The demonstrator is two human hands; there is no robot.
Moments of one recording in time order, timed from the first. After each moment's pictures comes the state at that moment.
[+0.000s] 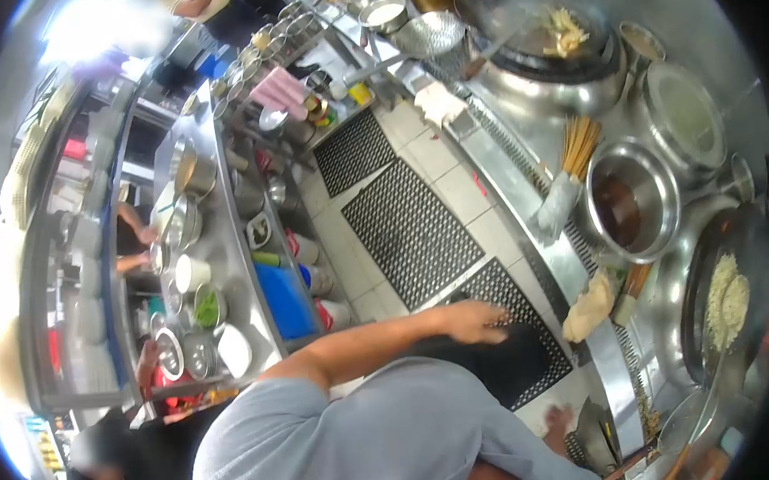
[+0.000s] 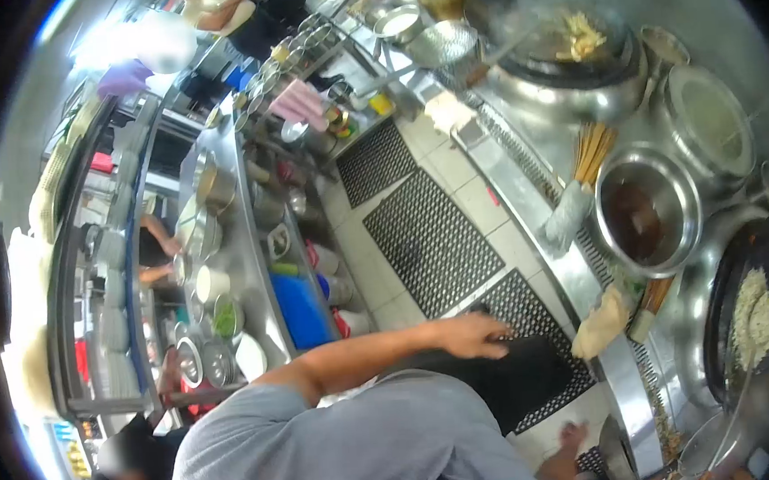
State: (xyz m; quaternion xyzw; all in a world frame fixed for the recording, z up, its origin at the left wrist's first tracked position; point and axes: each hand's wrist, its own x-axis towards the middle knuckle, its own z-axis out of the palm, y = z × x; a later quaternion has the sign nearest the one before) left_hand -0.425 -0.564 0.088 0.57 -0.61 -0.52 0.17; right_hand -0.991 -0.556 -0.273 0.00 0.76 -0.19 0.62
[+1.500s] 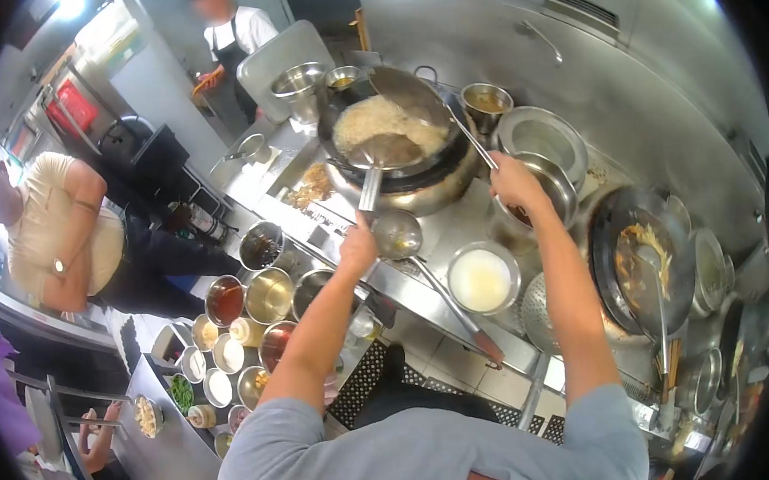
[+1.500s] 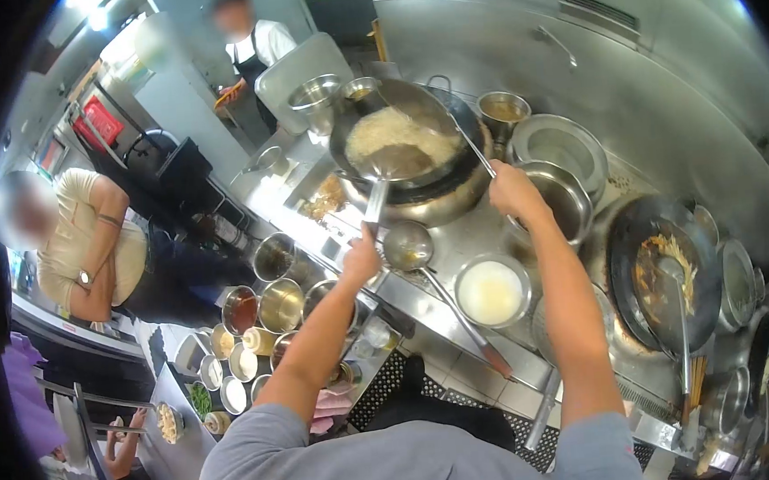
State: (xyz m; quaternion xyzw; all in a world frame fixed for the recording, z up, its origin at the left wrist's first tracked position) left_hand 0.685 -0.973 0.127 0.86 -0.46 -0.18 0.11; right_hand 0.407 -1.123 0.292 -0.81 0.47 -0.17 0.30
